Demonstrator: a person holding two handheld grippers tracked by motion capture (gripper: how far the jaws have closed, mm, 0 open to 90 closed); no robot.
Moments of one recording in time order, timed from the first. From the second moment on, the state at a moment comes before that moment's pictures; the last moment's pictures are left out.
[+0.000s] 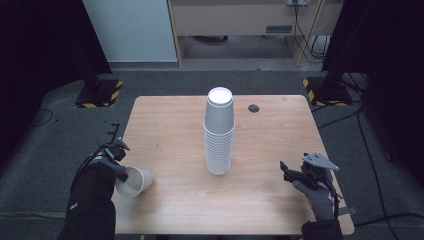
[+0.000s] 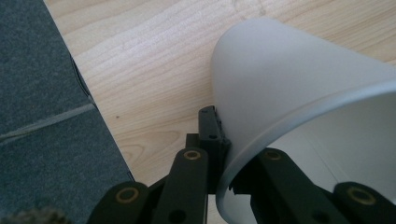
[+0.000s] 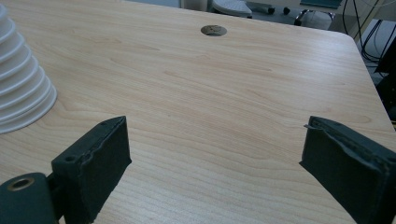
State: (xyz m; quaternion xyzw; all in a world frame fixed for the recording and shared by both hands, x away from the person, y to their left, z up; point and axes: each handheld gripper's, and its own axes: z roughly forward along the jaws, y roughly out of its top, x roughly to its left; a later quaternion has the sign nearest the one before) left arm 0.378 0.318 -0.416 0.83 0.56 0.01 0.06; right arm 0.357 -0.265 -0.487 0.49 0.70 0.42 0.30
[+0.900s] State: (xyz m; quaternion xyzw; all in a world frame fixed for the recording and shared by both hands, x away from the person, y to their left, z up) left arm 0.379 0.321 -0.417 0.80 0.57 0.08 0.18; right arm 0.357 -0.264 -0.487 0.49 0.70 0.42 0.30
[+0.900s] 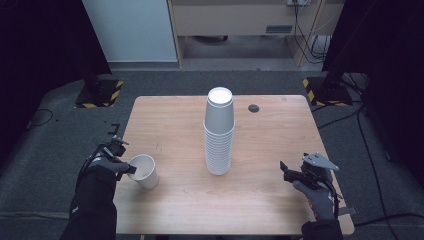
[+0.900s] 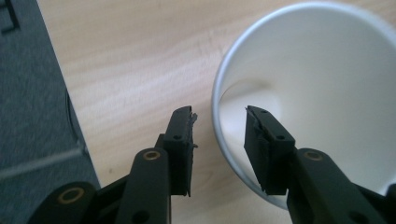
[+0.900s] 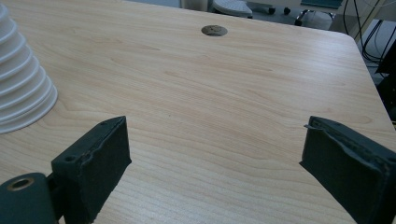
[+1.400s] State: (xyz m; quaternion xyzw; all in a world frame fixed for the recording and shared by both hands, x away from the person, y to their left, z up) left arm 0.348 0.324 -0.411 0.72 0.54 0.23 0.37; right arm 0.357 -0.266 -0.487 0.50 0.70 0.42 0.30
